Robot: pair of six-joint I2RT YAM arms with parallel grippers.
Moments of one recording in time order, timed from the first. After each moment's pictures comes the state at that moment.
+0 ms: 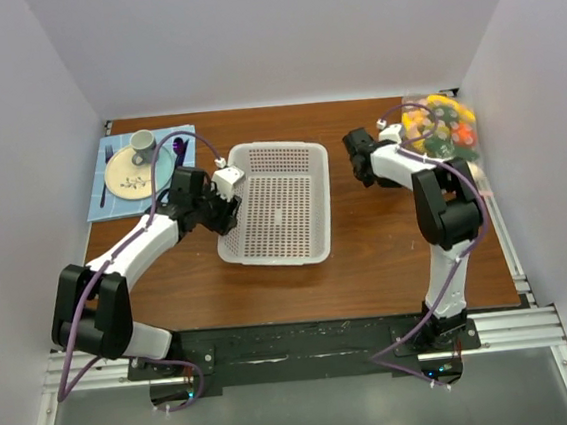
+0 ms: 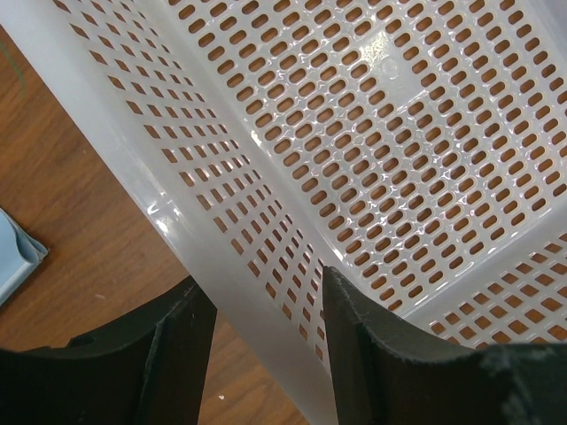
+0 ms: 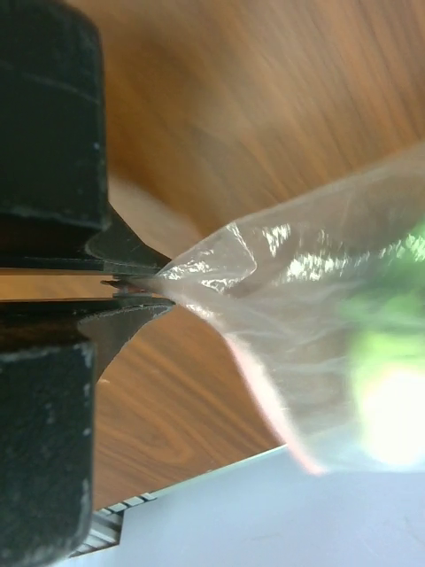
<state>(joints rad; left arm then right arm) -0.32 1.43 0.89 -0.31 0.28 0.29 0.26 2.03 1.39 -0.68 1.00 0.52</state>
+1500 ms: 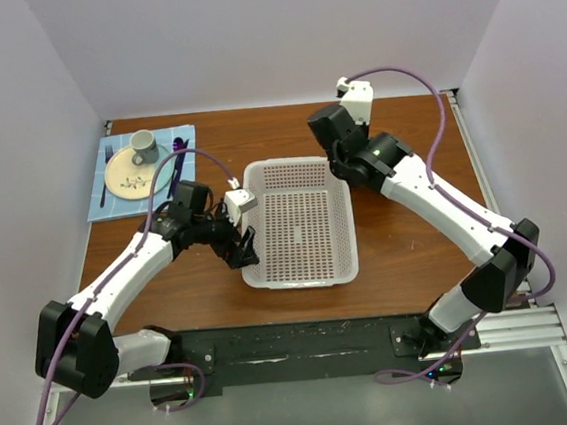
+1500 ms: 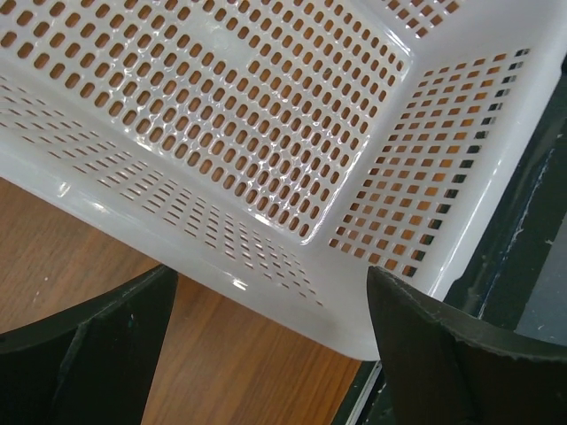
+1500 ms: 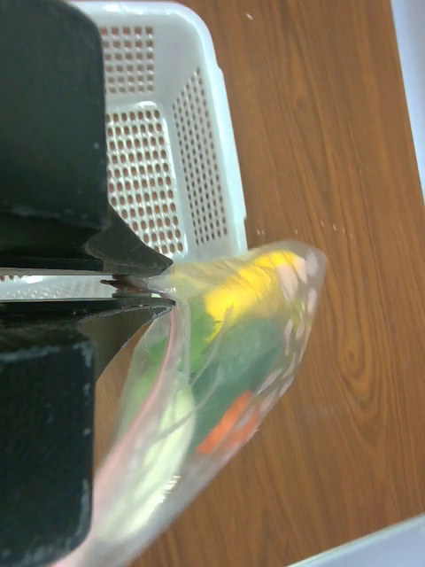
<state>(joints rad) -0.41 1.25 0.85 -0.55 0.63 0.28 0.70 1.53 1.61 -0.80 0.82 0.56</state>
